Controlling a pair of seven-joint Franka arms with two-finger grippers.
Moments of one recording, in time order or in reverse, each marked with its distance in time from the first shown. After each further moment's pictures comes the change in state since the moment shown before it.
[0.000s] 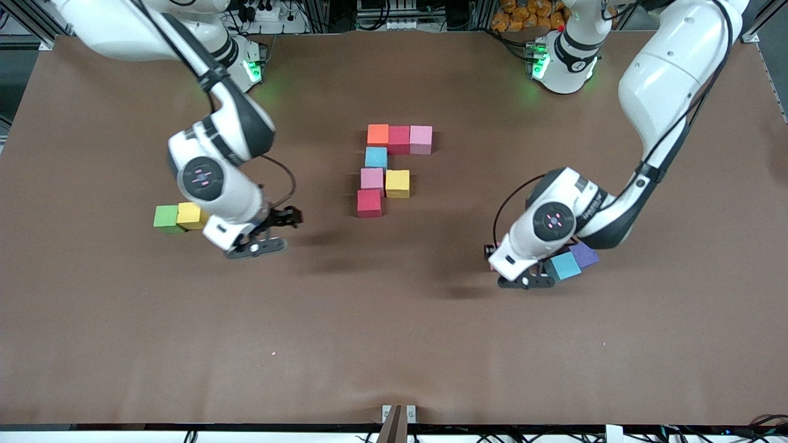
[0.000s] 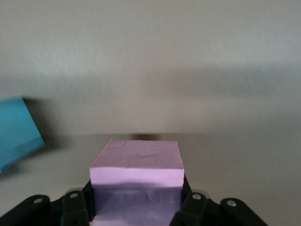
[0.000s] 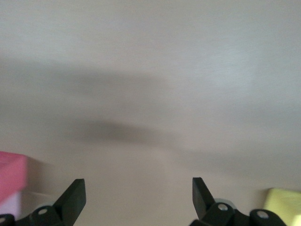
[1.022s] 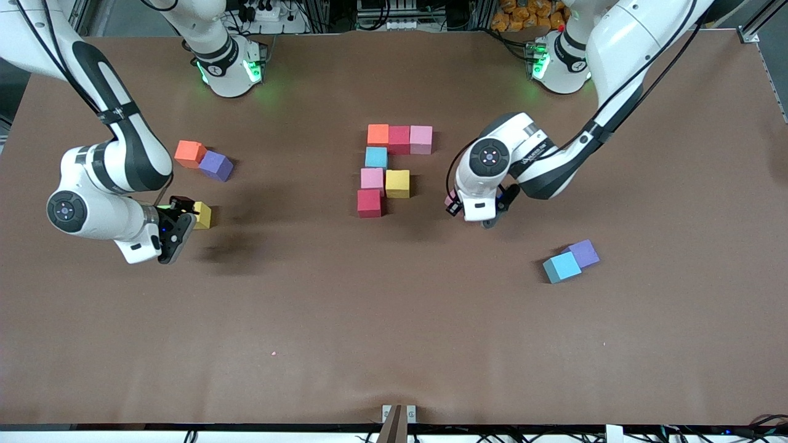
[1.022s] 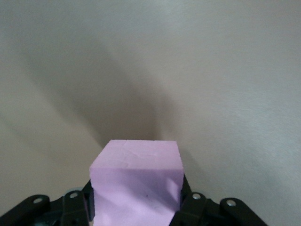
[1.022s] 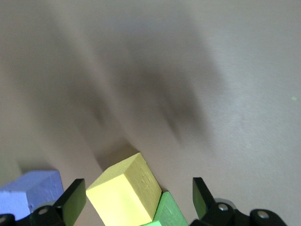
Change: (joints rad) left arm -0.037 -0.087 -0.151 -0.212 -0.090 0.001 -1.183; right arm -0.329 -0.001 -0.041 -0.146 0.008 0.006 -1.266
